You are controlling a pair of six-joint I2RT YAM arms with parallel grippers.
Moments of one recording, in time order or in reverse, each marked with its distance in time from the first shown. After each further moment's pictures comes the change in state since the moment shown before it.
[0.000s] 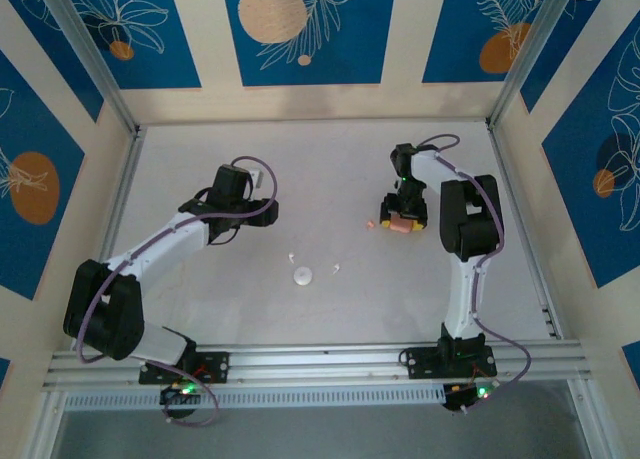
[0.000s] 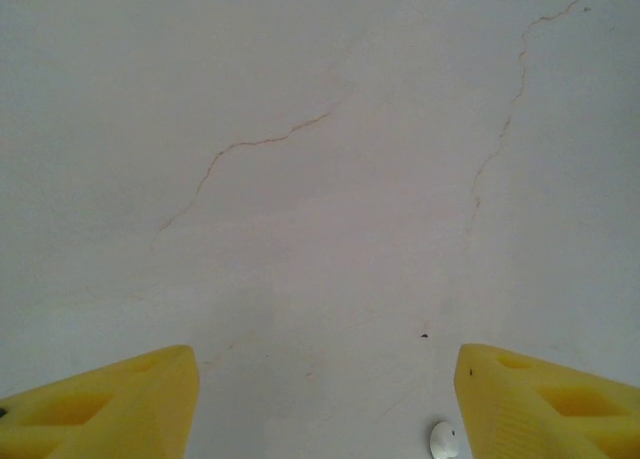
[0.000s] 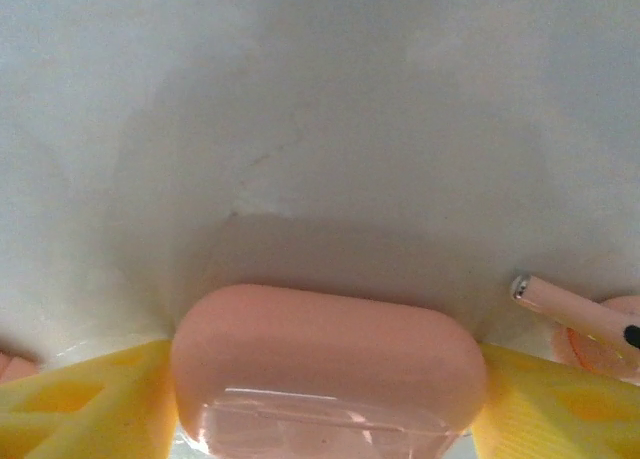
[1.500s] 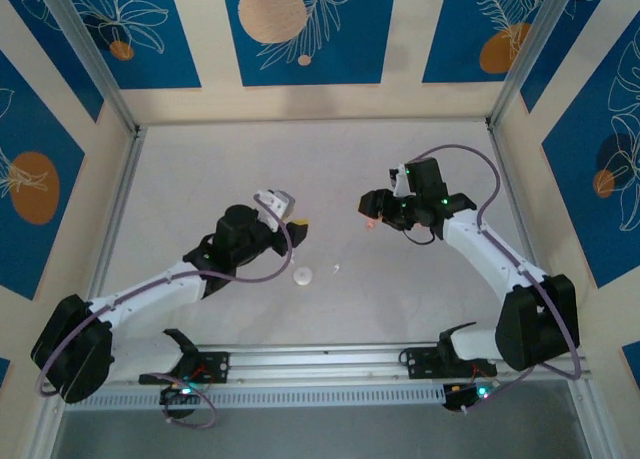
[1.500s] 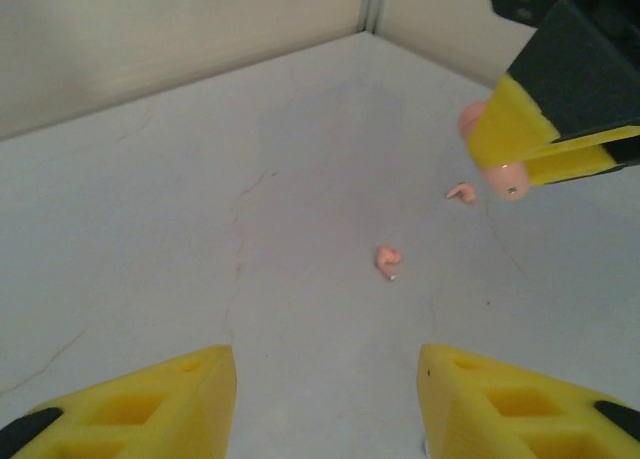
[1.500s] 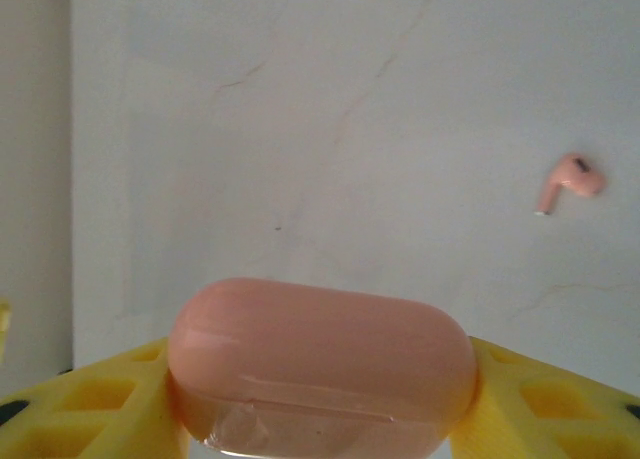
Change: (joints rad) left arm -0.292 -0.257 -0.362 0.652 0.050 0.196; right arm 0.146 -0.823 -0.617 0.654 -0.401 0.328
